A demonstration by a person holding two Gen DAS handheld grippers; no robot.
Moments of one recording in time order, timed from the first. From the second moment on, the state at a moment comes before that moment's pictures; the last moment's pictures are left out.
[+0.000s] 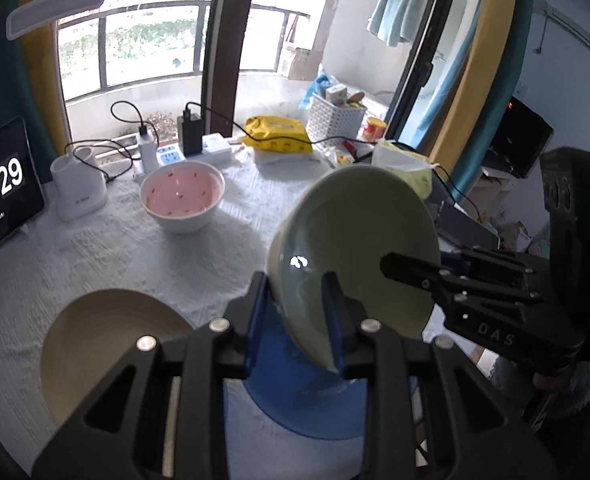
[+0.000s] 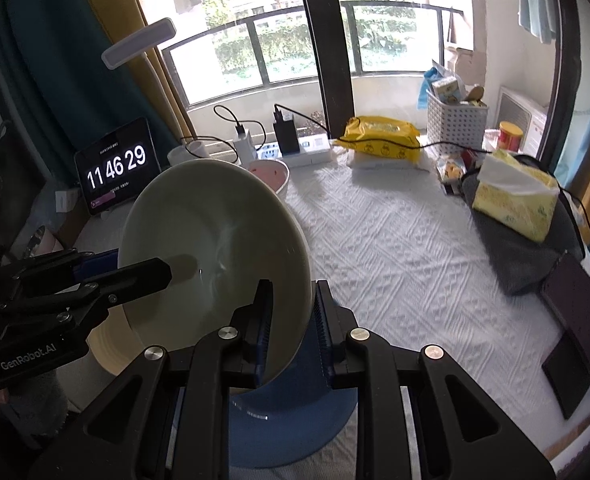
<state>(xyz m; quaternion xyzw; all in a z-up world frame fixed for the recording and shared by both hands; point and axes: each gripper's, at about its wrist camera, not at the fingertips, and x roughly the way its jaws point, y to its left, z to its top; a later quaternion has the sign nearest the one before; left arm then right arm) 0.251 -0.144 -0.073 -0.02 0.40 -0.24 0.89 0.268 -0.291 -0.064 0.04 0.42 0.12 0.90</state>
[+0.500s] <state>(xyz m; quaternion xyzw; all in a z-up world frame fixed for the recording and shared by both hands) 0.225 -0.143 -0.106 0.00 0.43 -0.24 0.87 0.239 -0.290 -0.097 0.06 0.46 0.11 0.88</state>
